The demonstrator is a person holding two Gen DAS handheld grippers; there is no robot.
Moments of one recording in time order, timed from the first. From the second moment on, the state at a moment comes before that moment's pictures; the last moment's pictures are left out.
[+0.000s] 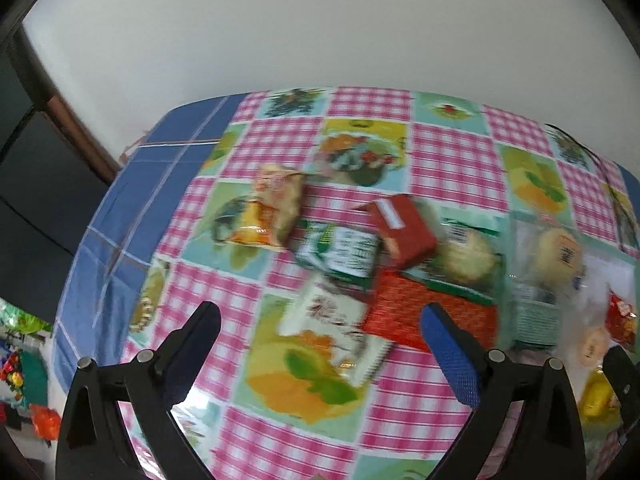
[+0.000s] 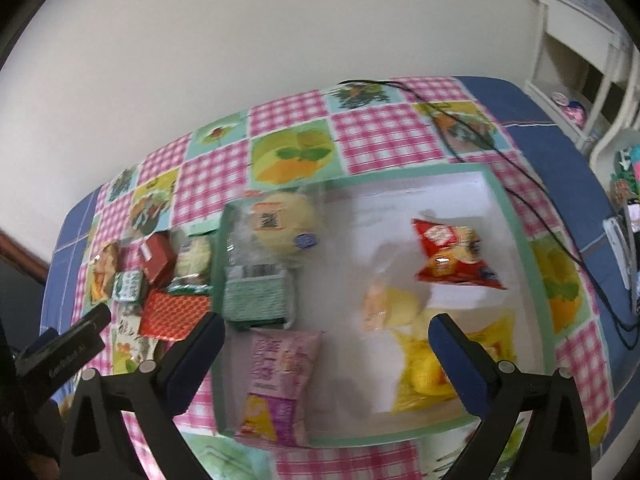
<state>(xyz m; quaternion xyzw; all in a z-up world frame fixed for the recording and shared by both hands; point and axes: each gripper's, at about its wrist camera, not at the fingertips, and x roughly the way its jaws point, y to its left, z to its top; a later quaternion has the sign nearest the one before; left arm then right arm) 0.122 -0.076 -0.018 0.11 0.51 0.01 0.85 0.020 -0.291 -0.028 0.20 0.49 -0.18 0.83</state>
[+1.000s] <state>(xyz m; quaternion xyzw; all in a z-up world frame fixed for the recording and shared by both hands) 0.166 -0.035 -0.087 0.03 0.57 0.05 0.82 0.081 -0.206 -0.064 0.15 0.54 -0.10 0.82</state>
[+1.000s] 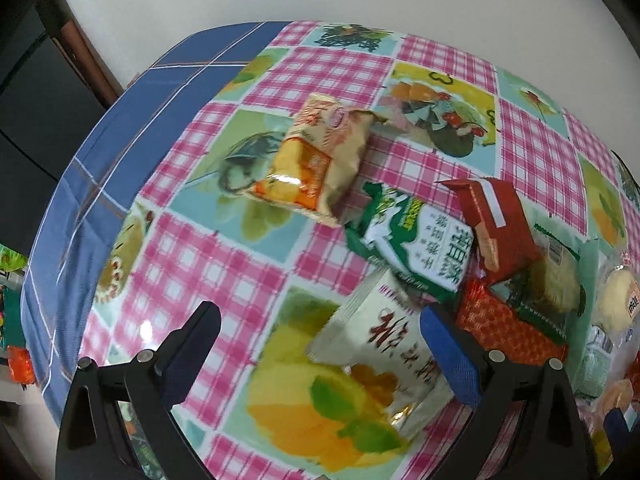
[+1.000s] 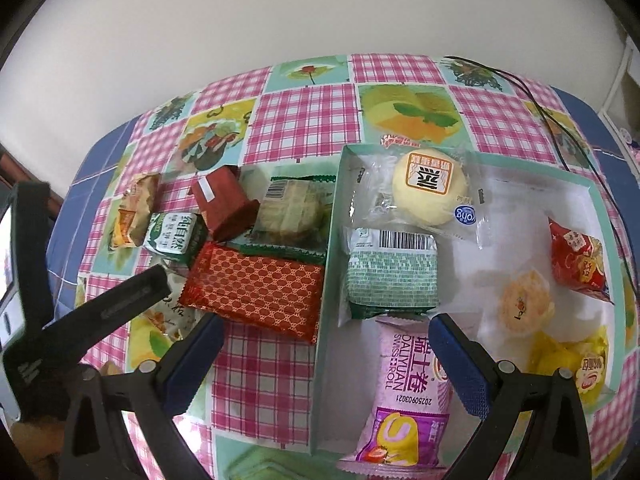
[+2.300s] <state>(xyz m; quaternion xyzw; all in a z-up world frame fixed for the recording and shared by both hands) 0.147 0.071 -0.079 -0.02 0.60 0.13 0.79 0.108 -0.163 -0.062 0.11 0.54 -0.03 0.84</state>
